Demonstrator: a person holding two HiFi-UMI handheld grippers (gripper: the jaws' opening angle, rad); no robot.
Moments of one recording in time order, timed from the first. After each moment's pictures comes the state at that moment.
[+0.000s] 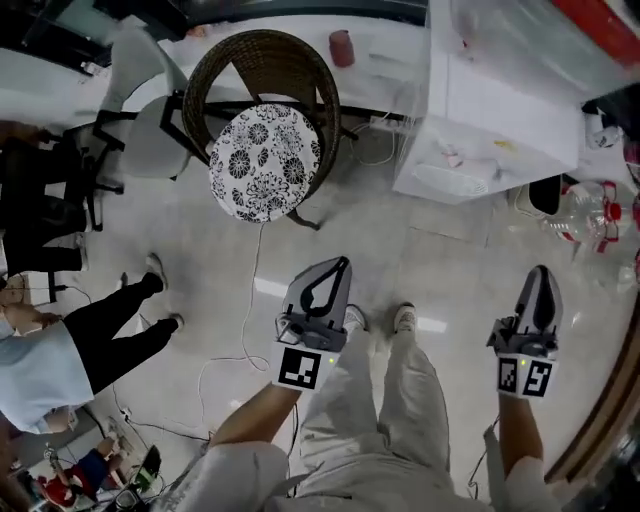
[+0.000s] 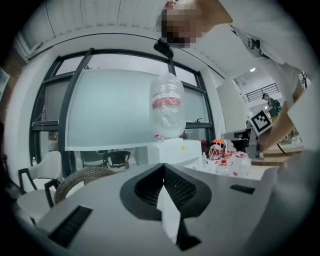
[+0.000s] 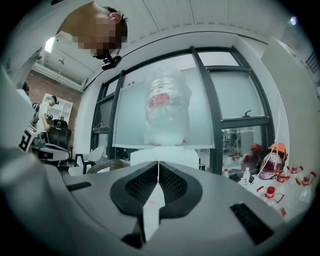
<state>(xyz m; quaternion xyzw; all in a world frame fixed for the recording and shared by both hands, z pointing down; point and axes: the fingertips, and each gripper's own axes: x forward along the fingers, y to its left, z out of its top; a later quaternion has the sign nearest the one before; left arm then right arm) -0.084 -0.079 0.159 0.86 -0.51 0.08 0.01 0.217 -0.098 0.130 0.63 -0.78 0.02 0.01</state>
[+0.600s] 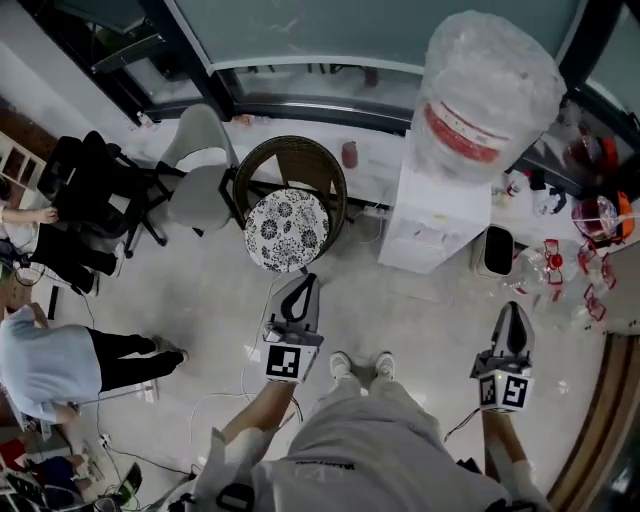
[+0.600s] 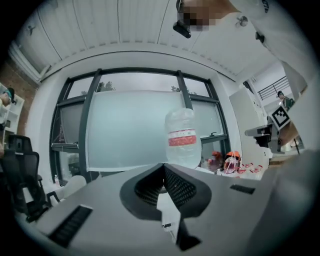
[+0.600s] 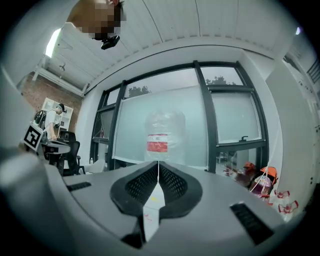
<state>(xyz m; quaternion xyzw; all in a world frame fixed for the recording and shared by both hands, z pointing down) -0.131 -0.020 -0.082 0.81 -0.58 0.04 -0.03 0.244 -0.005 -0.099 0.64 -0.77 0.00 0.00</state>
